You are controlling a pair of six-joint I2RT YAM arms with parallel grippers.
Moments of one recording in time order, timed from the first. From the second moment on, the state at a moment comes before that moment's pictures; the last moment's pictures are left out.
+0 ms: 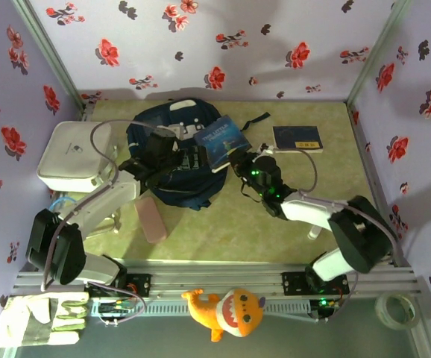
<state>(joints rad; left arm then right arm) -0.59 1.41 1.07 -0.30 0.00 -0.46 0.65 1.44 0.65 0.61 0.06 1.28</state>
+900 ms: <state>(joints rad) -0.64 1.85 1.33 -0.69 -0.15 0.22 0.56 0.97 0.44 0.07 0.18 1.16</state>
